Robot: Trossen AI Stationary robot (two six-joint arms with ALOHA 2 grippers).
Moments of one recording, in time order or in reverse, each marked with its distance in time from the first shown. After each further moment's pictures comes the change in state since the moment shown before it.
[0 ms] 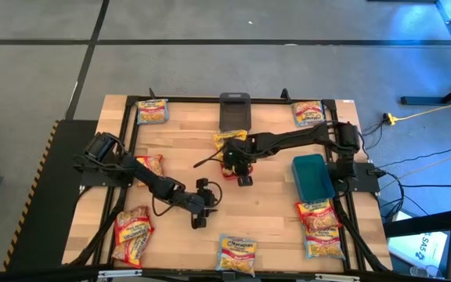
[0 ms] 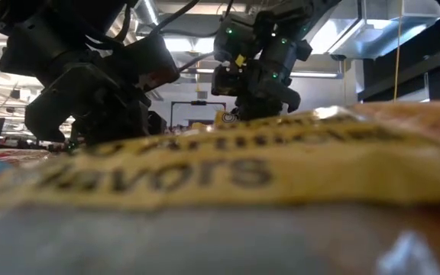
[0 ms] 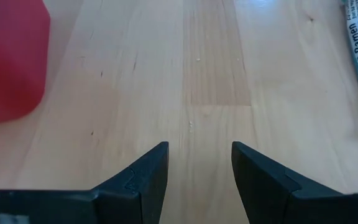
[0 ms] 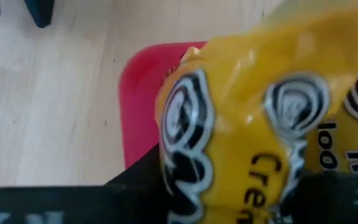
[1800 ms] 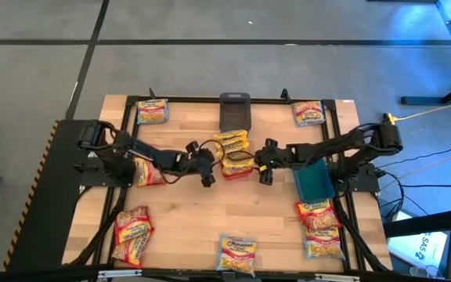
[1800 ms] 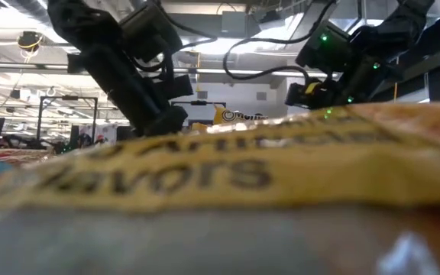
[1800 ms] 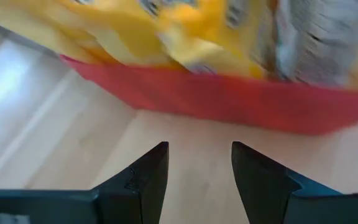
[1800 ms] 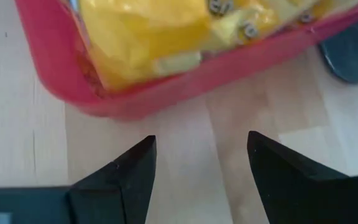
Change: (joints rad) left arm 0.341 -0.143 -0.002 -0.273 -0.193 -0.031; right arm 0.031 -0.404 -0.708 0.546 0.328 0.253
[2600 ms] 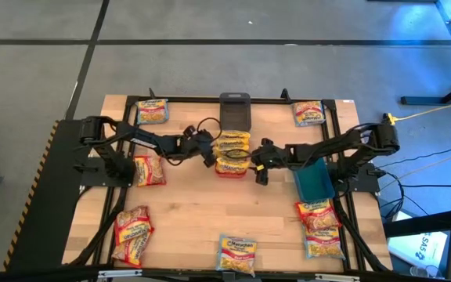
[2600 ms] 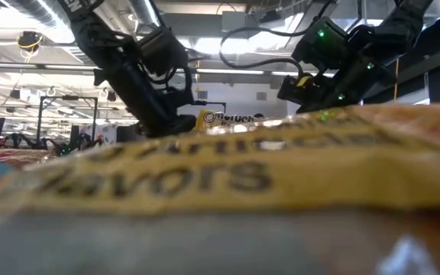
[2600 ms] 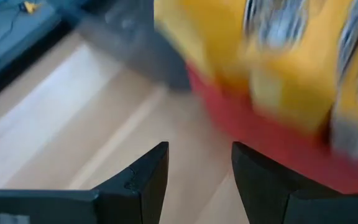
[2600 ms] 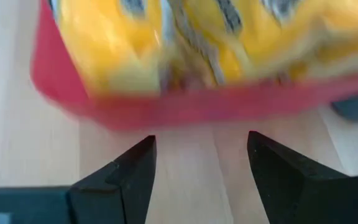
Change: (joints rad) left arm 0.216 -0.003 0.001 0.040 0.030 0.048; right arm 0.000 0.023 0.006 0.124 -0.019 0.002
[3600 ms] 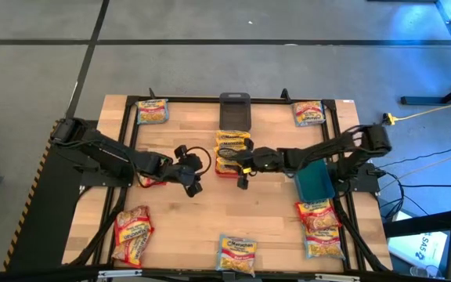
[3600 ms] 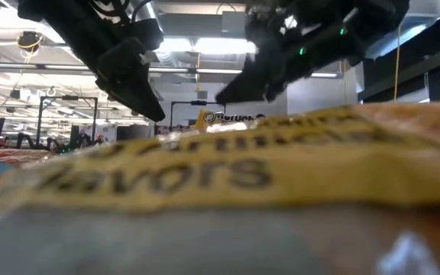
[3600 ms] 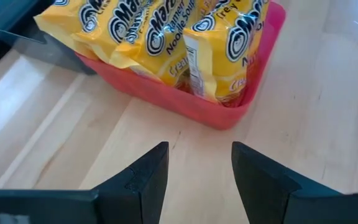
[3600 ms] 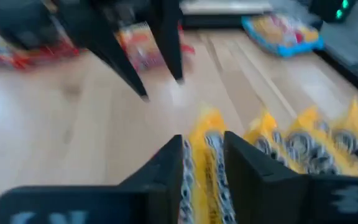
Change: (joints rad) left arm -0.389 -0.284 -0.001 -0.333 -0.065 -0.151; right arm 0.104 0.093 0.189 0.301 0.043 0.028
